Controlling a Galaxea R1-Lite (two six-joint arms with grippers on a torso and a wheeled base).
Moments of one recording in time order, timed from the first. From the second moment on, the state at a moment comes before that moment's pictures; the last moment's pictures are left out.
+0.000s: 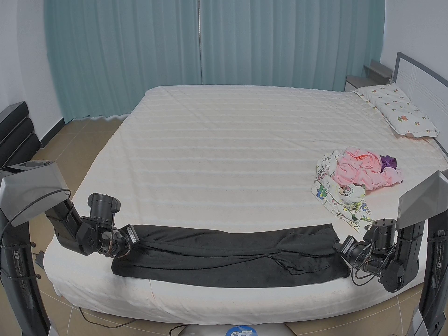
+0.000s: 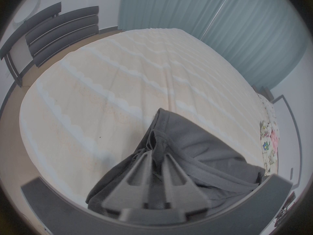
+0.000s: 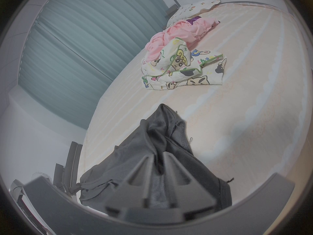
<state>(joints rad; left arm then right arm) -0.09 2.23 -0.74 -0.59 0.02 -0.58 0.14 2.35 -0.23 -1.55 0.06 0.80</state>
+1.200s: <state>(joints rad) -0.04 2.20 -0.75 -0.49 -0.17 -0.37 0.11 2.32 -0.23 -1.55 0.06 0.82</state>
